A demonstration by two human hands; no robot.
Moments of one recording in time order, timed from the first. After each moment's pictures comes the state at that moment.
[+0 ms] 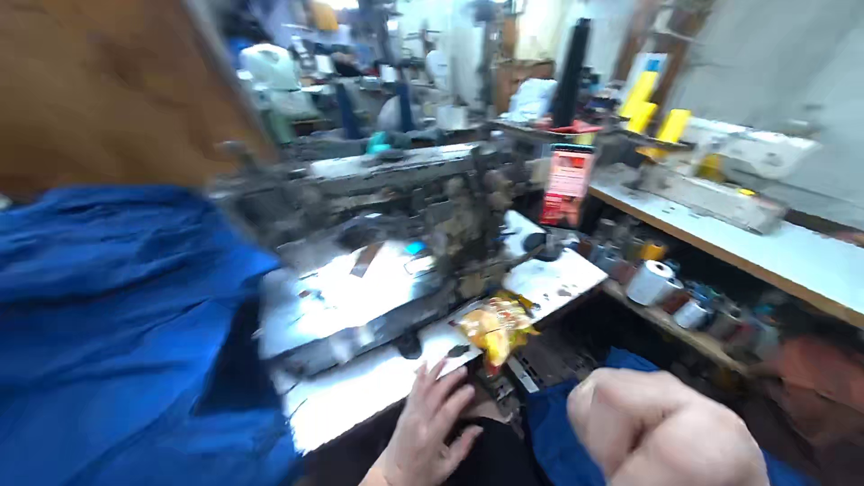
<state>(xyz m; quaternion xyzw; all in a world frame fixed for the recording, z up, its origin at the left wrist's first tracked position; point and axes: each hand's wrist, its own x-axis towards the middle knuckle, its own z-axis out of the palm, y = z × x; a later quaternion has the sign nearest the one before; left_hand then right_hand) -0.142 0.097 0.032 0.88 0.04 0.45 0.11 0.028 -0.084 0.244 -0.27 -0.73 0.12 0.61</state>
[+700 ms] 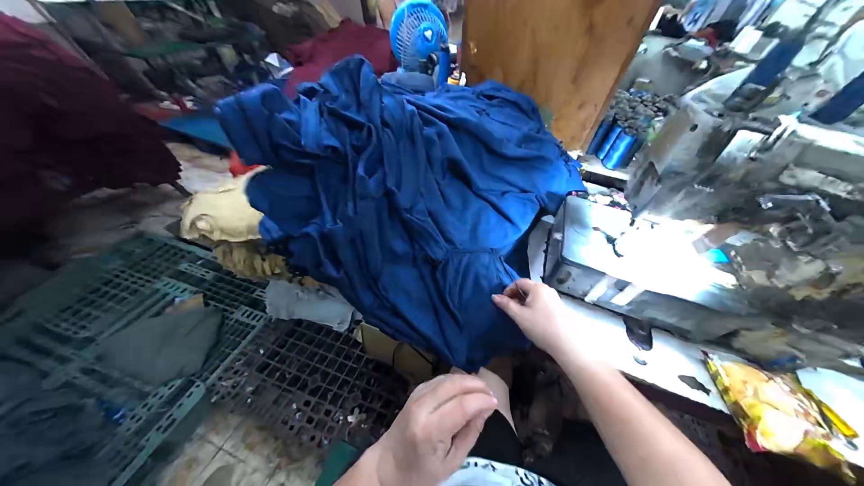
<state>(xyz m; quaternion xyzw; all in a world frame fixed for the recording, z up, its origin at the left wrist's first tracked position) -0.409 -0.001 0.083 0.78 0.29 0.55 0.08 -0.215 0.143 0.137 -0.54 -0.75 0.33 0.21</state>
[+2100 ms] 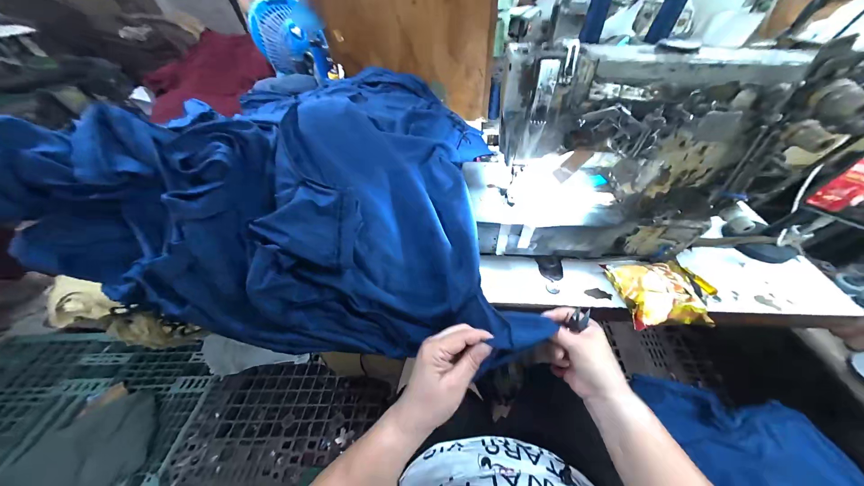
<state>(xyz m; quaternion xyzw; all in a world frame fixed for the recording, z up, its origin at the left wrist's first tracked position) -0.297 0.031 0.086 0.68 0.27 0.53 0.43 -0.070 0.016 0.076 -0.47 -0.38 0.53 0.59</state>
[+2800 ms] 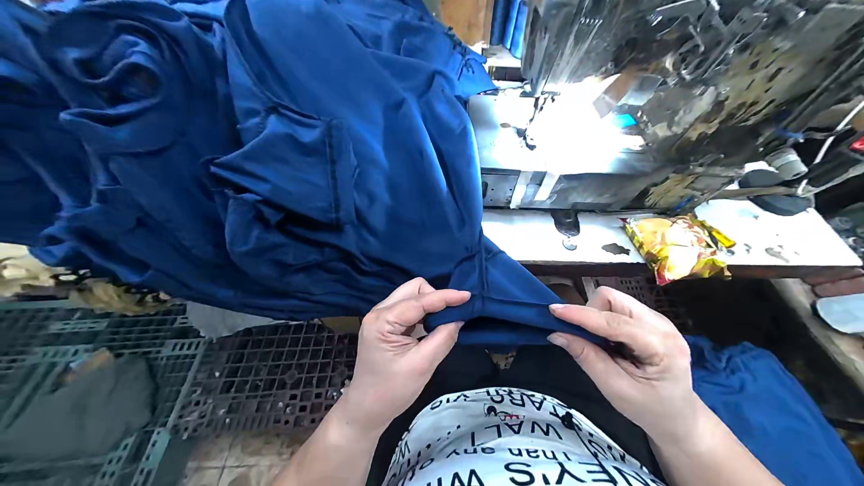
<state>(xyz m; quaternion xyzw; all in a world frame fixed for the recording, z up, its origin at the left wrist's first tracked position) -0.356 0.020 0.119 0.66 0.32 0.56 0.39 -0.098 -0.022 0.131 -0.40 -0.74 0.14 0.52</state>
